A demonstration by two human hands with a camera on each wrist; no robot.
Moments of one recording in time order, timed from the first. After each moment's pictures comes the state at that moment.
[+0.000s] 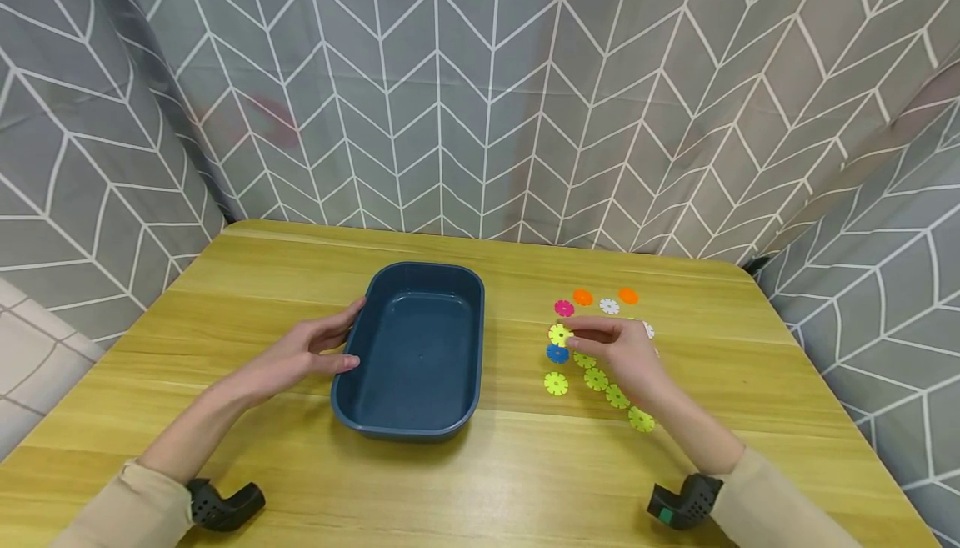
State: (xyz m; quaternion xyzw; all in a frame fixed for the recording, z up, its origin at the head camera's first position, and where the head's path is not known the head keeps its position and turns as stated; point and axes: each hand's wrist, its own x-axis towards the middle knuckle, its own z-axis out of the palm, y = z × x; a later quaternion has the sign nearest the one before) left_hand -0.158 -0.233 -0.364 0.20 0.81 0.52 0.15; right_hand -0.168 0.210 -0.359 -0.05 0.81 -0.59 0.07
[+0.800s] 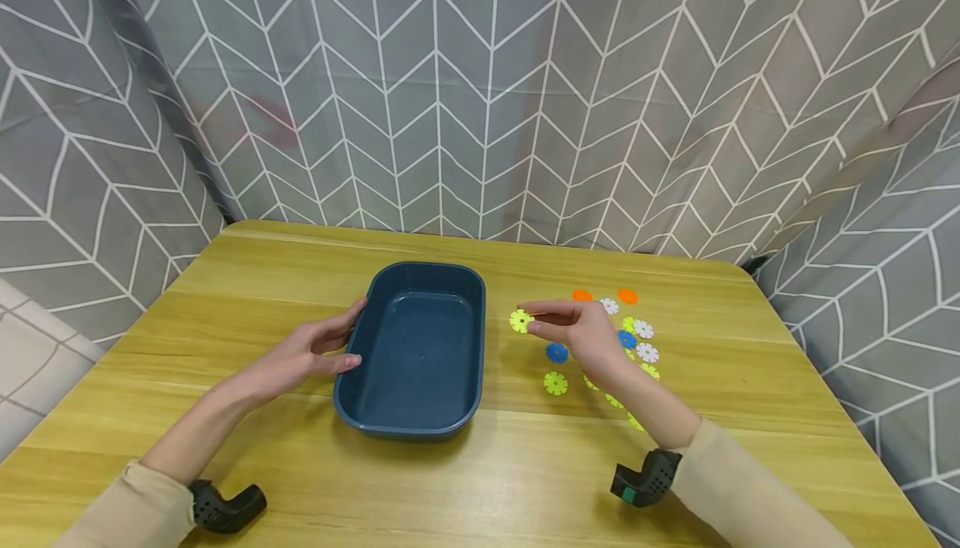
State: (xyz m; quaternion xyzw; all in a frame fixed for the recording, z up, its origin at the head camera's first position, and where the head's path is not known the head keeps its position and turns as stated) left_hand -0.158 -0.229 -0.365 0.20 0.81 0.53 0.16; right_hand -0.183 0.166 -0.347 -0.09 0.79 -0.60 0.10
